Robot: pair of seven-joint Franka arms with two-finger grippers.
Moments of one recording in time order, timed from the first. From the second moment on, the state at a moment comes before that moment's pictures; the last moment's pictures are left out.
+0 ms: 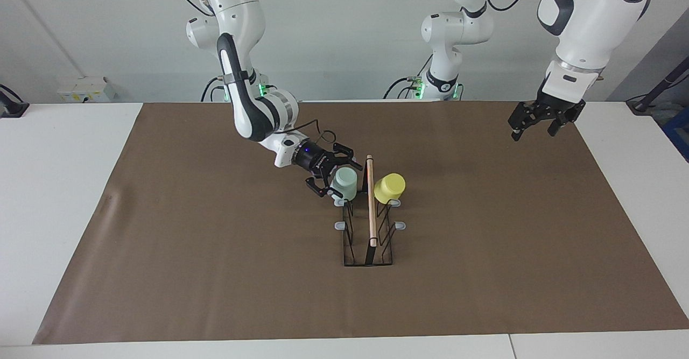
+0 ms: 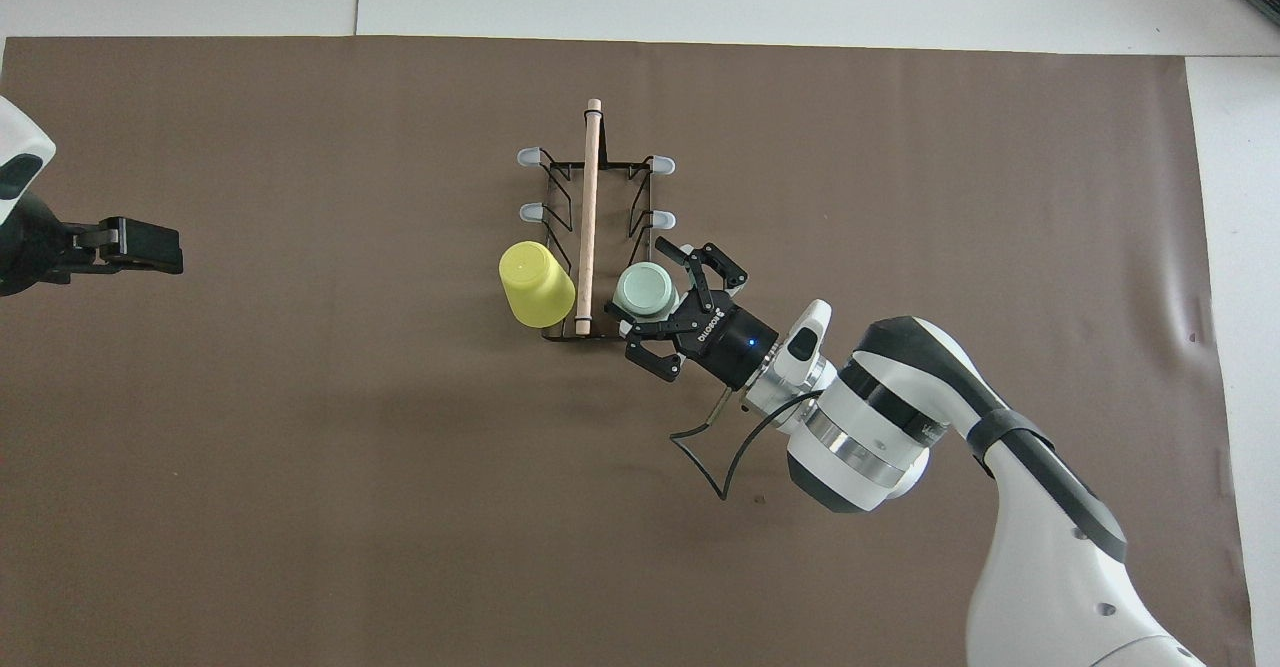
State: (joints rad) left arm -0.04 -0.06 -0.01 -1.74 0.02 1.73 -0.04; right arm 0.38 0.29 0.09 -2.19 2.56 2.24 -2.64
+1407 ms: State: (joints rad) left arm -0.04 -0.06 -0.01 -1.63 0.02 1.51 0.08; right arm 0.17 -0.04 0.07 -2.16 1.52 2.58 -2.37
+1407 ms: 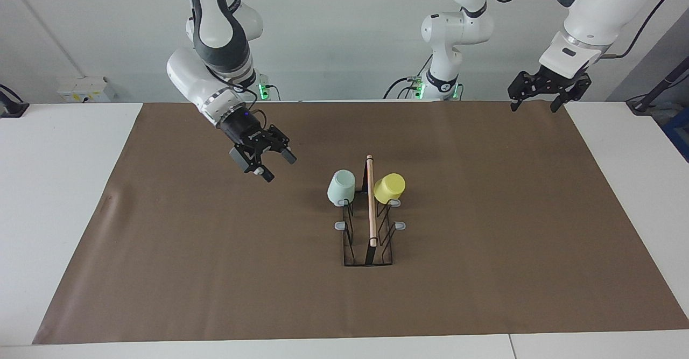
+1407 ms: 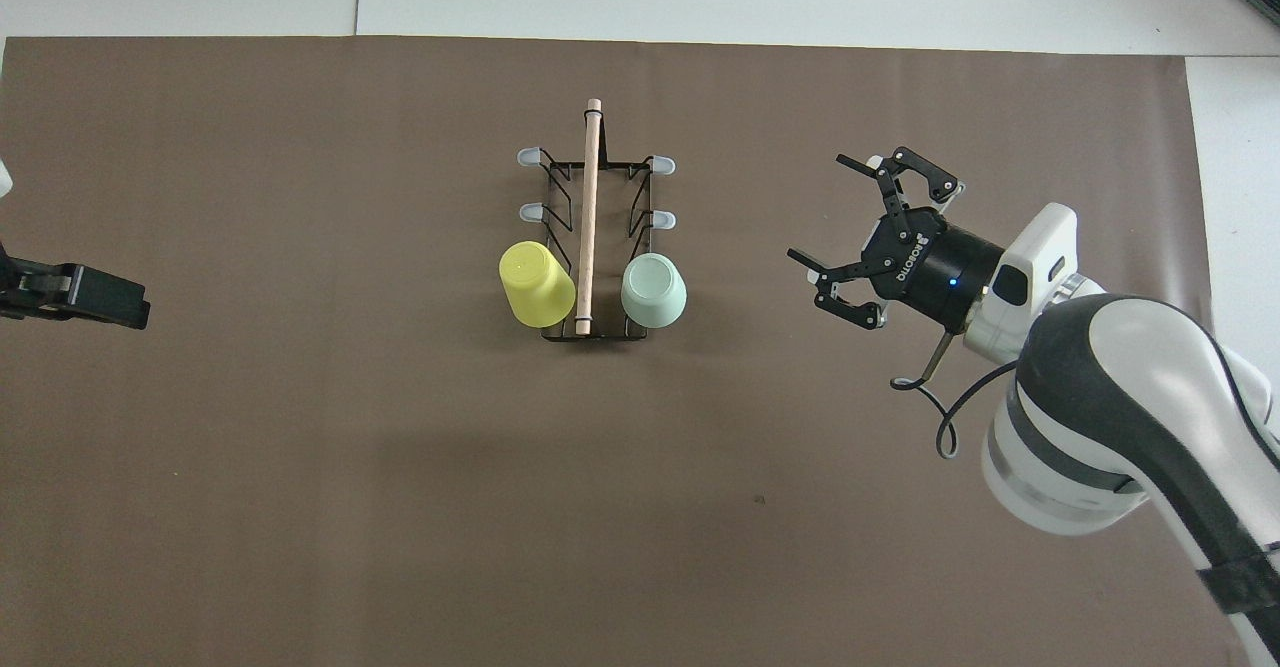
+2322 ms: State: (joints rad) left arm -0.01 -0.05 -0.05 -1.63 0.02 1.51 0.09; right arm -0.05 -0.02 0.08 -1.87 0.61 2.00 -1.55
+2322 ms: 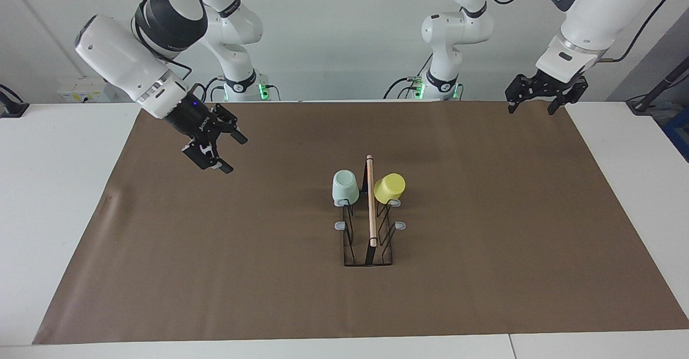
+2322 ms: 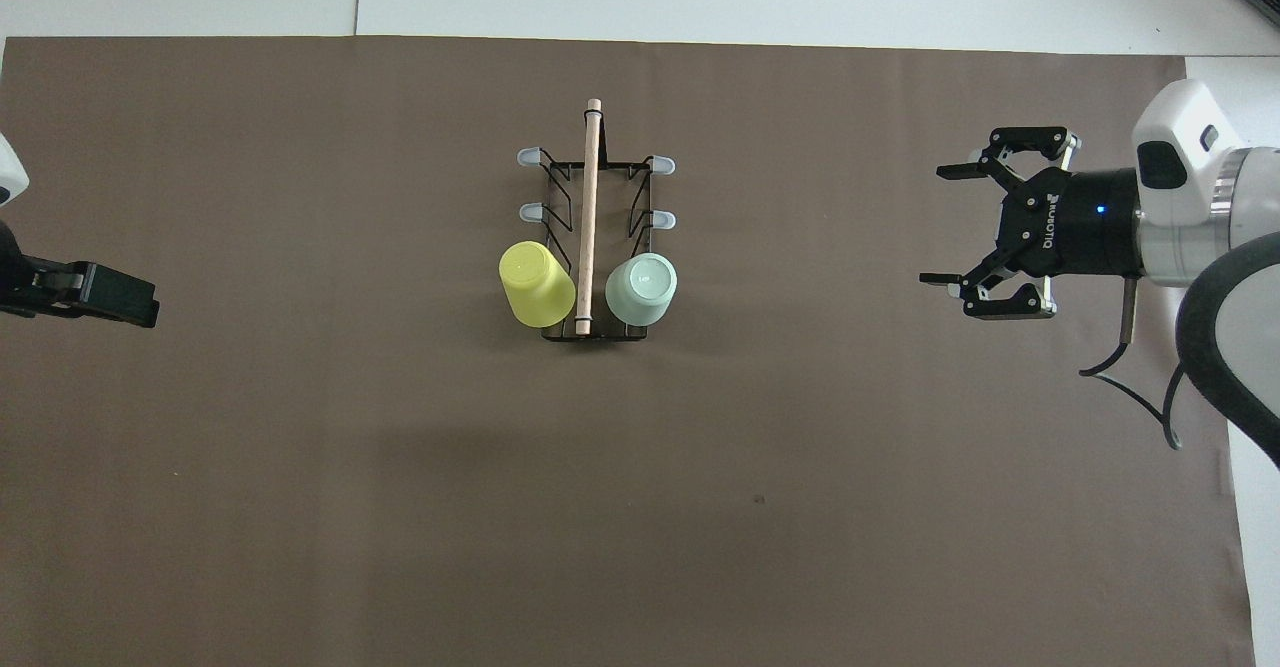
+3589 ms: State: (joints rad) left arm -0.01 -0.05 -0.05 -1.63 0.02 1.51 0.09; right arm 0.02 0.05 -0.01 -1.60 0.07 1.63 -0.24
